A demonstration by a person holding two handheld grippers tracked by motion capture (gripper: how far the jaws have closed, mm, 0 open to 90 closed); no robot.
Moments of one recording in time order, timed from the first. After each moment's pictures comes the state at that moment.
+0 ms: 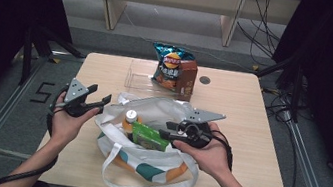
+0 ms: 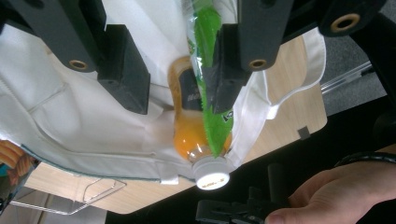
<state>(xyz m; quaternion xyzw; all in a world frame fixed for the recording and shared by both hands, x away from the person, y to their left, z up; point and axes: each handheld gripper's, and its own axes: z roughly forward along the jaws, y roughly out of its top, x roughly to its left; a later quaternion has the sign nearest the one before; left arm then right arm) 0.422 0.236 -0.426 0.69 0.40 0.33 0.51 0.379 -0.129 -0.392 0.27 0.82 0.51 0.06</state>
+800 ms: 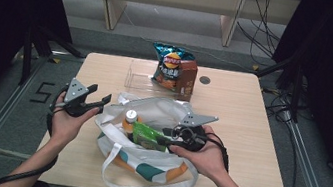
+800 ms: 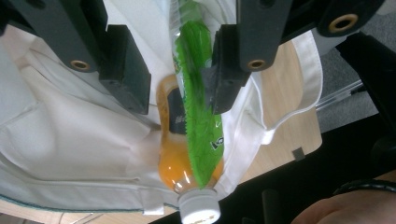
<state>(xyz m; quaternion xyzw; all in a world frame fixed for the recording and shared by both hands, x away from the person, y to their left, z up) 0.422 0.236 -0.426 0.69 0.40 0.33 0.51 0.380 -0.122 -0.407 0.26 0.84 0.48 0.04</state>
